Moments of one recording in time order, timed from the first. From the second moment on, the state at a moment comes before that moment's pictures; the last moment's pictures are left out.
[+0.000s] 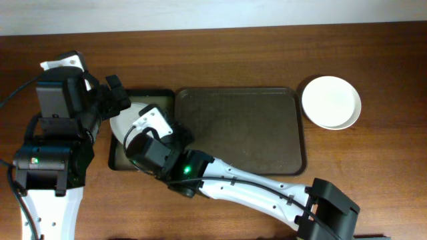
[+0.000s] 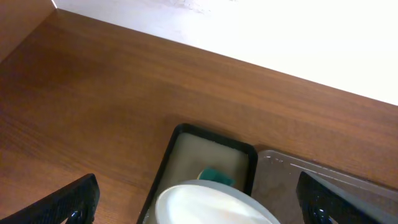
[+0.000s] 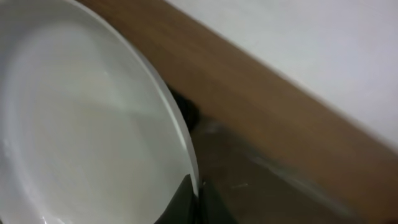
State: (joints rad) left arm -0.06 1.18 1.47 -0.92 -0.21 -0.30; right arm 1.10 1.86 1.46 -0.34 0.73 0.19
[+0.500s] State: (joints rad) left arm -0.06 1.18 1.47 -0.92 -0.21 -0.30; right arm 0.44 1.87 1.47 -0.59 -0.14 0.62
